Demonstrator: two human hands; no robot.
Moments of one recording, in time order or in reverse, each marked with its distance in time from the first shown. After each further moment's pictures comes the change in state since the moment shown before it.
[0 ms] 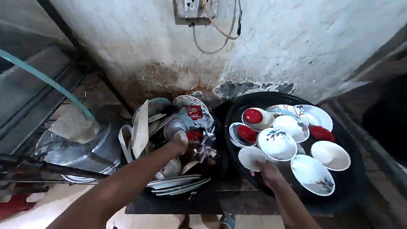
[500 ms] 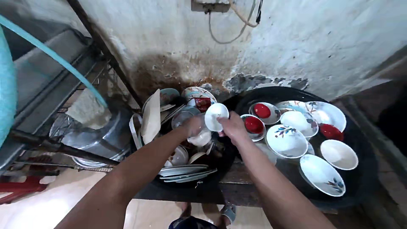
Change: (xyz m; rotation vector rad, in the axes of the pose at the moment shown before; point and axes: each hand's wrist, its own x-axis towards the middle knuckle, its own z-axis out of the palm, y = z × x) left_hand -0.001 0.003 -0.043 -0.292 0.332 0.217; right_hand -0.068 -0.149 0.186 -0.457 -0.101 -0.268
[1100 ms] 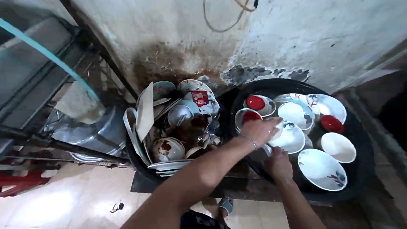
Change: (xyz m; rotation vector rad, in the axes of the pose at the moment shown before) left_hand 0.032 0.214 0.033 -0.286 0.232 0.283; right_hand -0.032 0.198 -0.110 -0.723 0.224 0.193
